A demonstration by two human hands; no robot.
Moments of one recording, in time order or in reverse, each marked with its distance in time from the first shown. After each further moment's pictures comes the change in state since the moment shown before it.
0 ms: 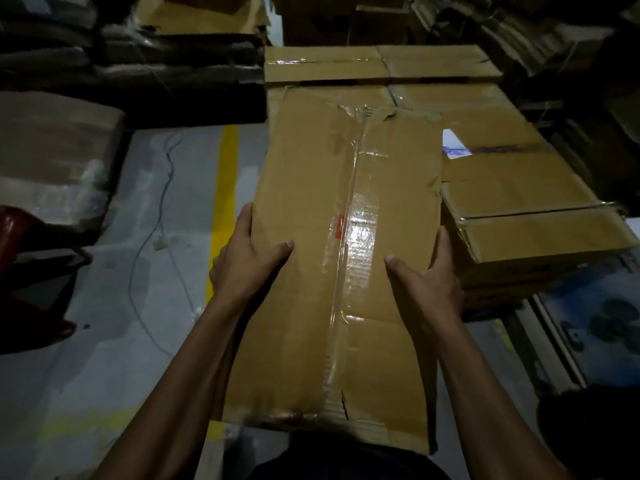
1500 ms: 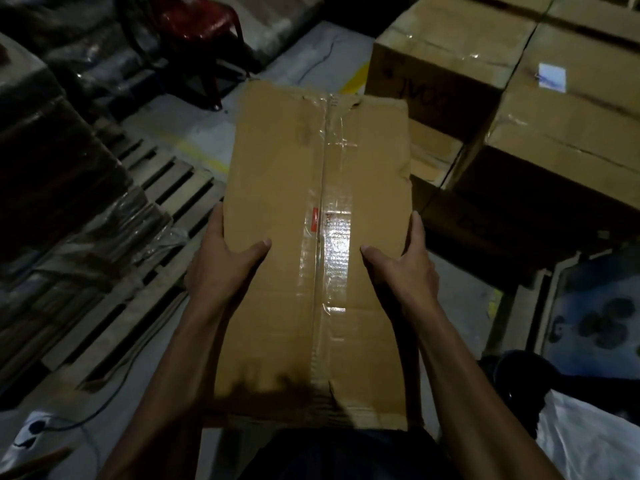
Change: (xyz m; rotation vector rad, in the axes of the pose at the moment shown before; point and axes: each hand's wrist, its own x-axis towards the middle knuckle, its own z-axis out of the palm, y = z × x) left_hand -0.726 0.022 0.261 -0.197 0.590 -0.452; right_hand -0.235 0.392 -0.360 -0.240 -0.641 -0.414
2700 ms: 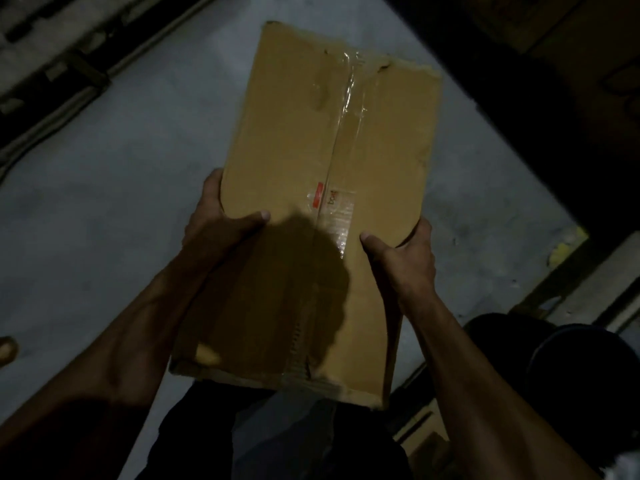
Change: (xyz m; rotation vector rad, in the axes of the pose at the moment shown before) left_hand -0.052 -0.370 0.357 -0.045 -0.079 -0.352; right_hand 0.138 0.465 0.155 -0.102 -0.269 0.142
